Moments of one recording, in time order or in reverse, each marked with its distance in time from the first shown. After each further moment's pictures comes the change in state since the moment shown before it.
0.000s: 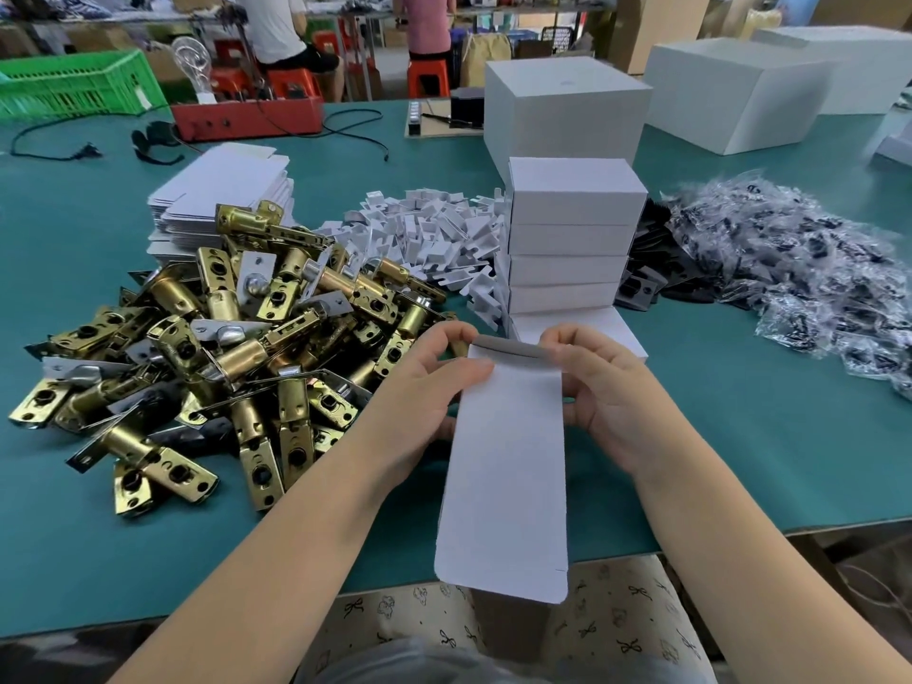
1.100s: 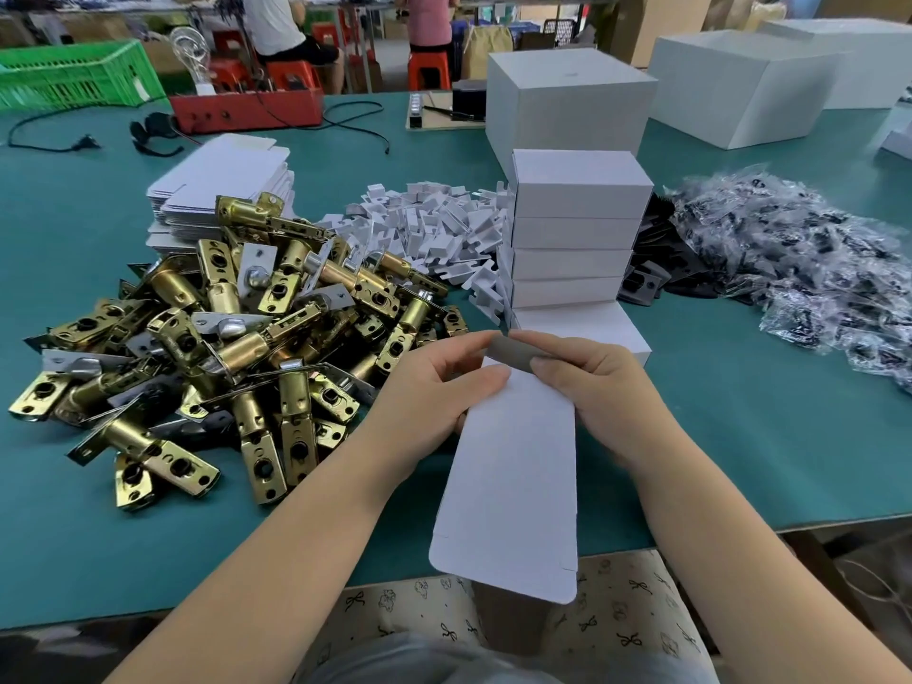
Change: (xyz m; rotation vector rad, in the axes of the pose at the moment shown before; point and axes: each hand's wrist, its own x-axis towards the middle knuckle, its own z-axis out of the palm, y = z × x) left_hand -0.005 0.003 0.008 0.216 0.048 0.070; right_hand -0.005 0.003 0.007 -0.299 0.081 -0.009
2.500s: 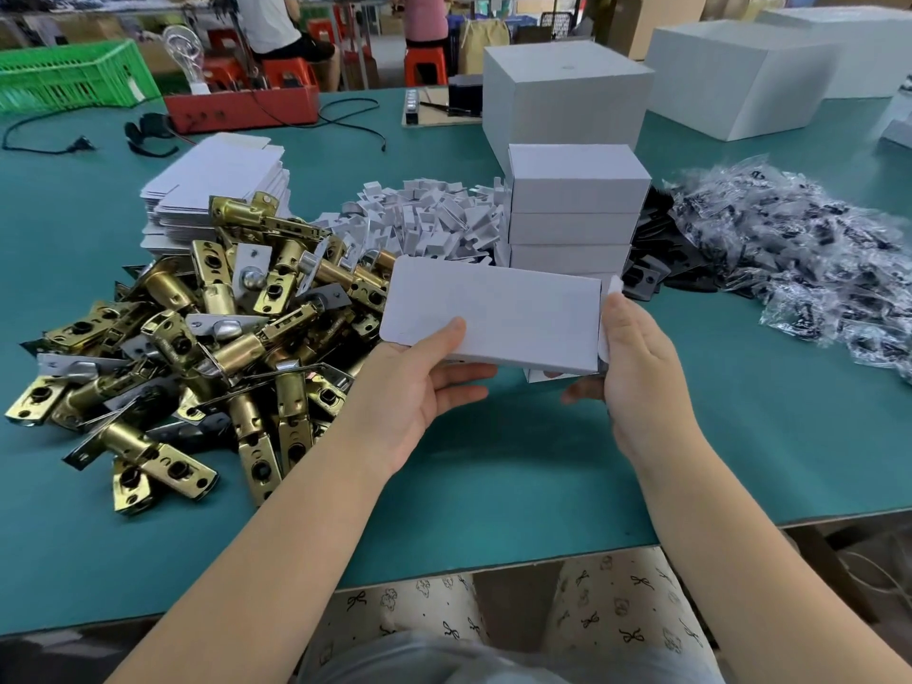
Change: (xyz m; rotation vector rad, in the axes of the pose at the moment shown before) left_hand 0.010 -0.001 -0.009 -0.467 0.133 -0.061; right_hand 0.006 0.001 -0.004 0.076 0.389 -0.176
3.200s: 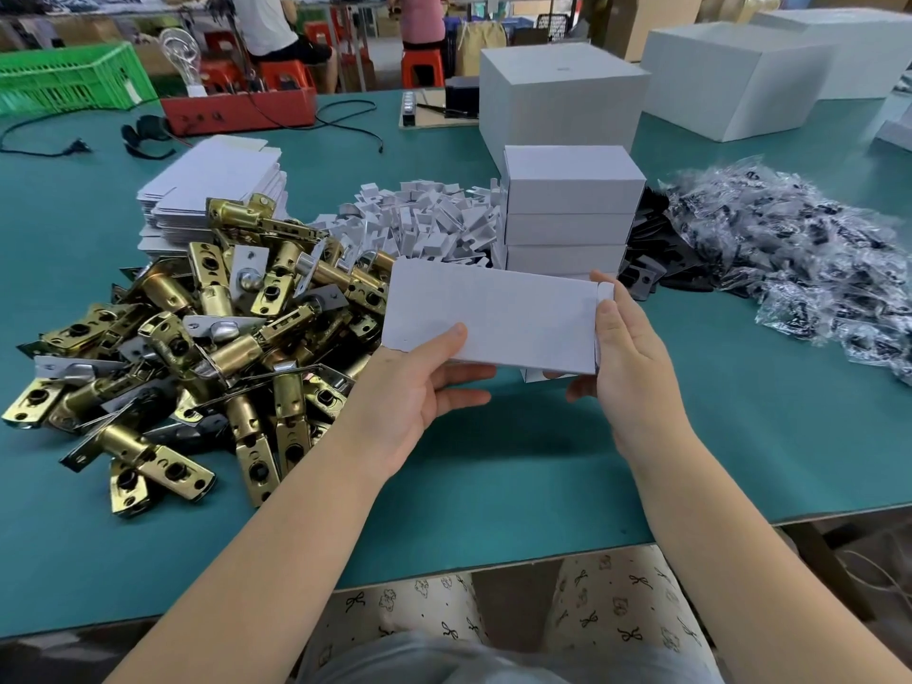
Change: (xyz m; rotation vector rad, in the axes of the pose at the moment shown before) left_hand -0.001 -0.004 -0.002 0.021 -0.065 0.034; right_hand 0.005 0.005 -0.002 -0.089 -0.020 -0.015
